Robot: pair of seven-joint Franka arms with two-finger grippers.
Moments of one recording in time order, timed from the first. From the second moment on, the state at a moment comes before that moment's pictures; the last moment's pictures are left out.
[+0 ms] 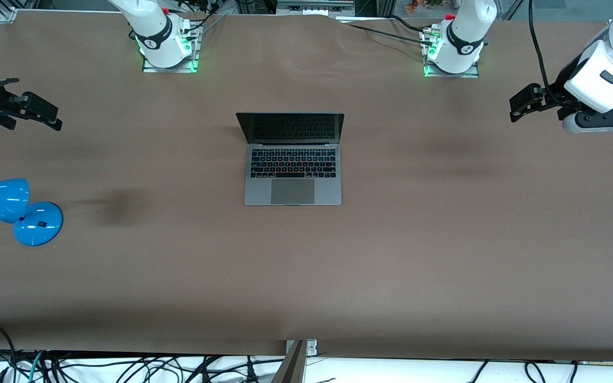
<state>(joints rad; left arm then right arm) -0.12 0.00 -0.01 -1.55 0.00 1.45 -0.21 0.04 -0.02 -0.05 -1.64 0.00 1.59 0.01</state>
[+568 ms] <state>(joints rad) -0.12 0.00 -0.01 -1.55 0.00 1.45 -0.21 0.04 -0.02 -0.05 -1.64 0.00 1.59 0.01</state>
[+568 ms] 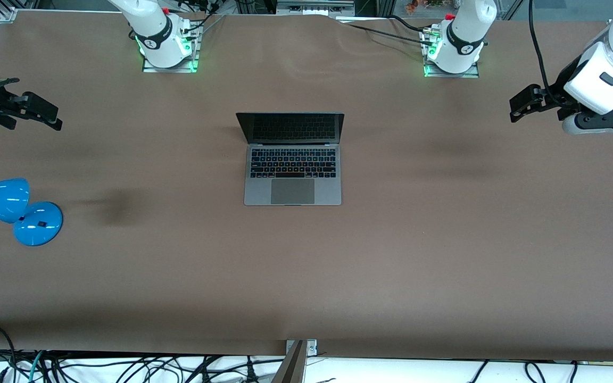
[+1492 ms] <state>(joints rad) -0.12 0.00 -0.20 -1.57 -0.04 1.42 -0.32 0.04 -0.02 -0.05 -1.64 0.00 1.59 0.01</state>
